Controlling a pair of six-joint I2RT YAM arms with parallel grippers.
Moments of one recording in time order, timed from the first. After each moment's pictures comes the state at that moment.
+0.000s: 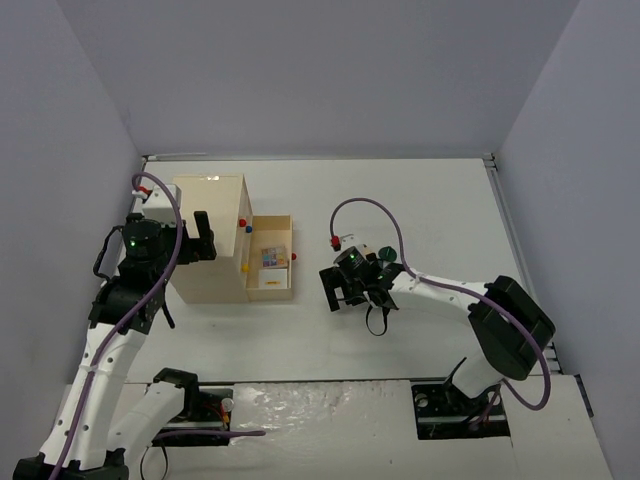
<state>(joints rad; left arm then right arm) -0.19 0.80 0.98 -0.55 -0.12 -0.12 0.81 1.54 0.81 -0.26 0.21 0.38</state>
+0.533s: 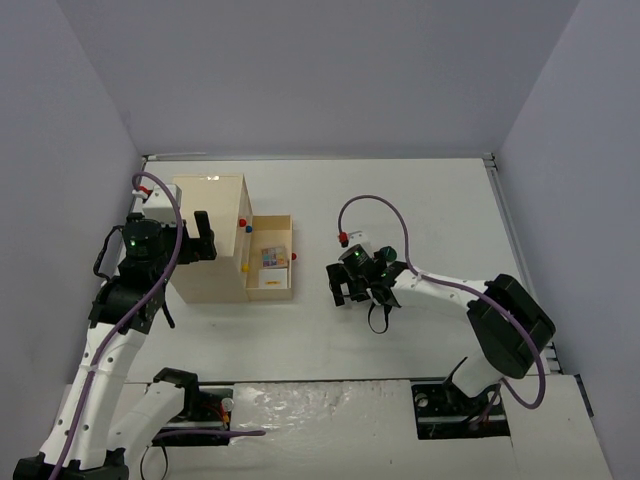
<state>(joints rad) -0.19 0.81 0.98 -0.55 -0.12 -0.12 0.77 1.55 0.79 -0.24 0.27 0.40</state>
